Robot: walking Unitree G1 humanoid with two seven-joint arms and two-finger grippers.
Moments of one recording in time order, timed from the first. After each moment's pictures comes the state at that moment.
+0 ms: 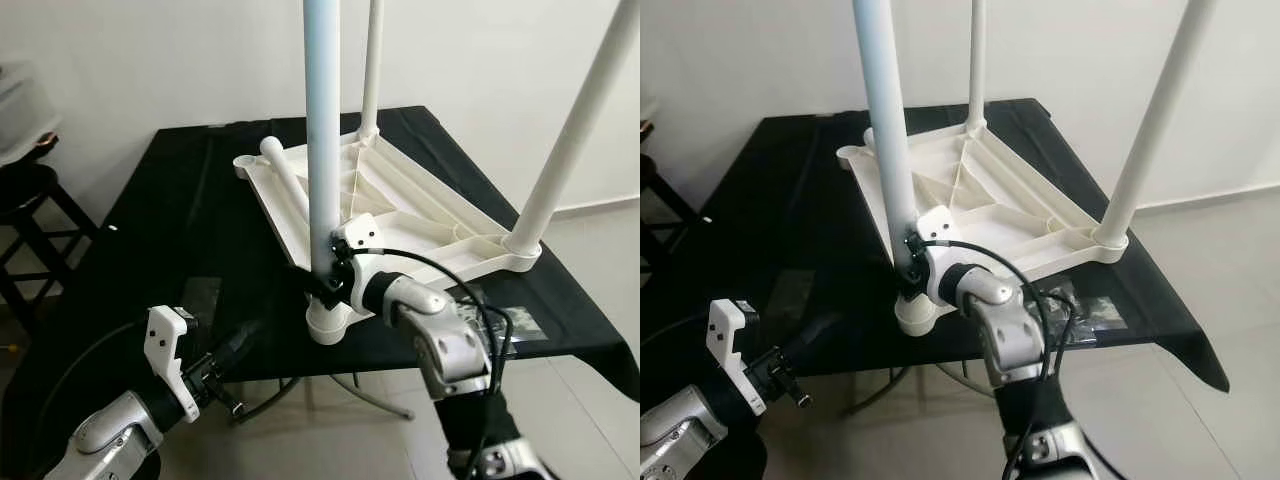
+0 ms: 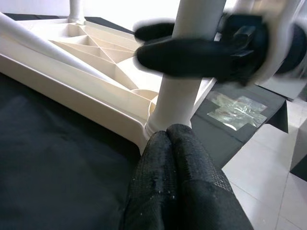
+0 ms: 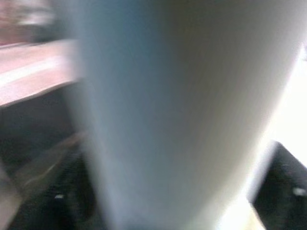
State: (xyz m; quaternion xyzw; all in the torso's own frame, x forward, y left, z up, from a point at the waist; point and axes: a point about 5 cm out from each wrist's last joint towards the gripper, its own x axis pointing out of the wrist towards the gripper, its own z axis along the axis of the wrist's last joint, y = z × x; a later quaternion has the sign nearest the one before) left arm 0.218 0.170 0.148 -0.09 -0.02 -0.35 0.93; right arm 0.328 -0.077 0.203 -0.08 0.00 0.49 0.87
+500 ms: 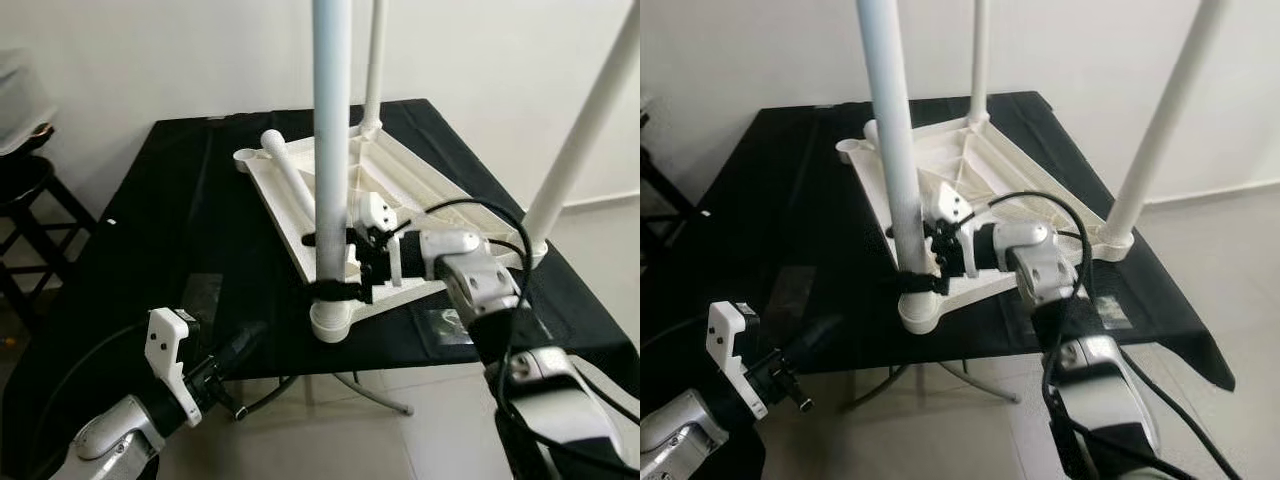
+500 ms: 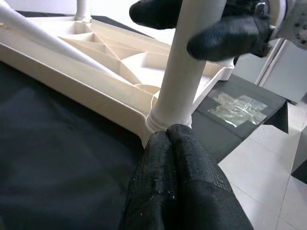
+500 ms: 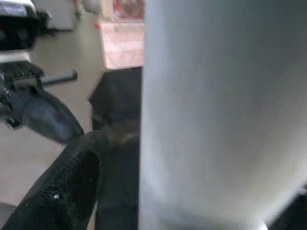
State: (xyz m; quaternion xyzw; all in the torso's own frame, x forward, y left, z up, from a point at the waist) left arm 0.209 0.167 0.150 -0.09 -0.02 -0.34 0.94; right arm 0.359 -0.098 0.219 -0.12 0.03 0.65 0.75
